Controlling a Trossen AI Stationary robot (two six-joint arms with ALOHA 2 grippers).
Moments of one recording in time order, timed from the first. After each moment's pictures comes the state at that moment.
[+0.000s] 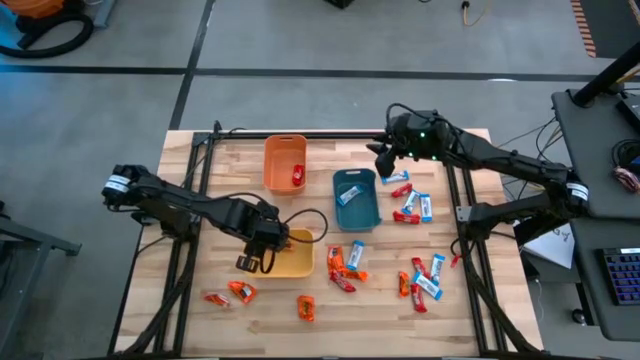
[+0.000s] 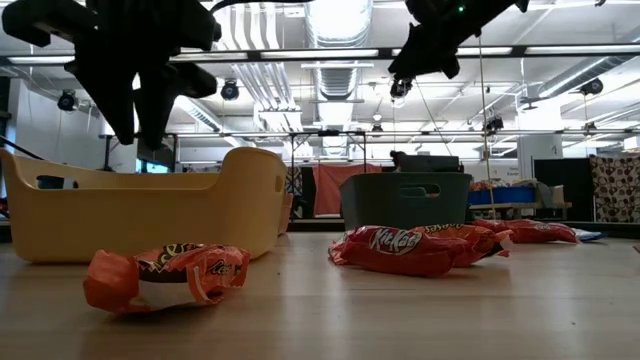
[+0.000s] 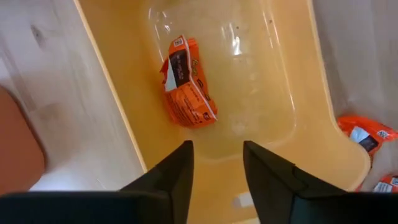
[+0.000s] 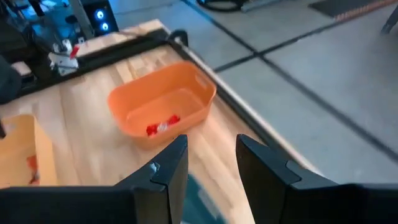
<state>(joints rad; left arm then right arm) -0.24 1.49 1.13 -1.04 -0.05 0.06 -0.44 1.19 1.08 -0.38 0.02 0.09</state>
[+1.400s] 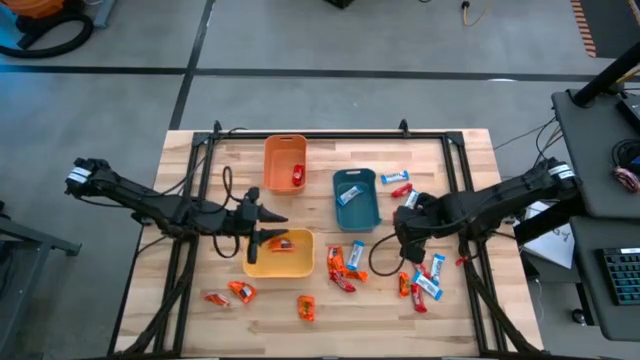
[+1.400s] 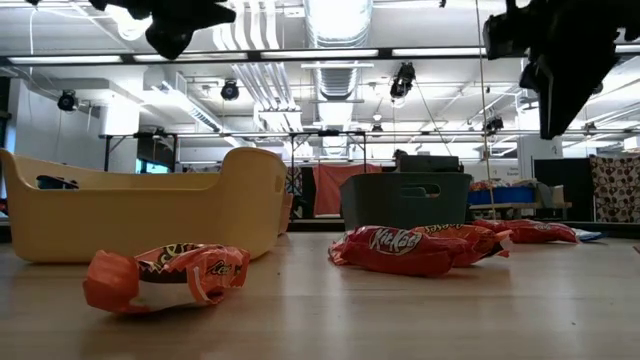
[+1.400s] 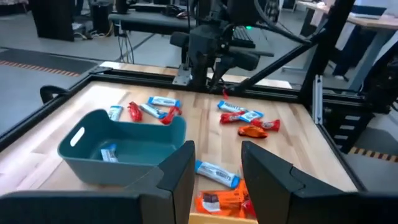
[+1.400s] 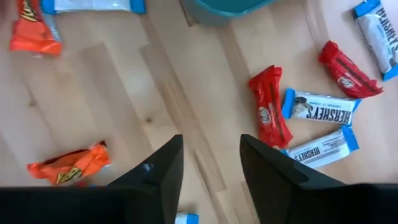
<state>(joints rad) -0.32 0.96 0.61 0.14 -0.38 -0.19 0.27 1.29 1.00 -1.12 0.16 0.64</state>
